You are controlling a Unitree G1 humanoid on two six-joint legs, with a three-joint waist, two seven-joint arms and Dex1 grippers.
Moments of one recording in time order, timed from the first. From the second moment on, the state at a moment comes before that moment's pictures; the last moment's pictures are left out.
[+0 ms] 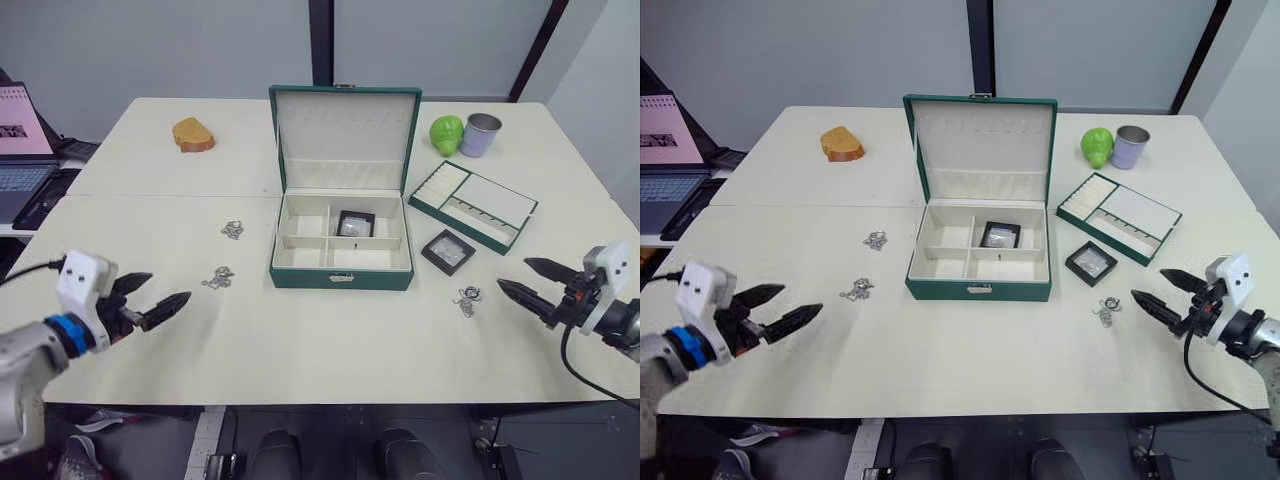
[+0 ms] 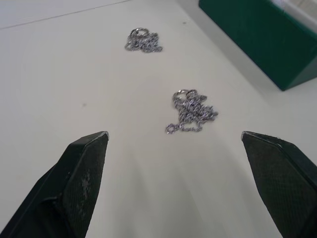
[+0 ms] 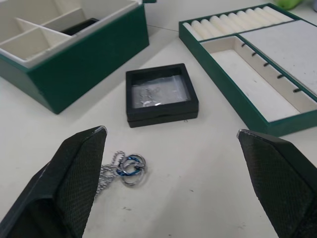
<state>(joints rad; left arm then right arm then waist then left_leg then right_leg) 0.05 0.67 0.58 -0.19 -0.34 0.58 -0.89 -0.07 -0.75 -0.37 0.06 0.49 0.32 0.94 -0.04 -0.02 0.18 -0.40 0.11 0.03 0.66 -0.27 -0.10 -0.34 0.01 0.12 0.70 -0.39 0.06</state>
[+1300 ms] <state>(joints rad) 0.10 0.61 0.51 -0.12 -0.36 0.37 -0.71 -0.12 -0.70 -0.31 0.24 0.41 0.16 0.95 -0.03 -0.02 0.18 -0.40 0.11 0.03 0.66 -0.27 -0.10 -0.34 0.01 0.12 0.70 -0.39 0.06</state>
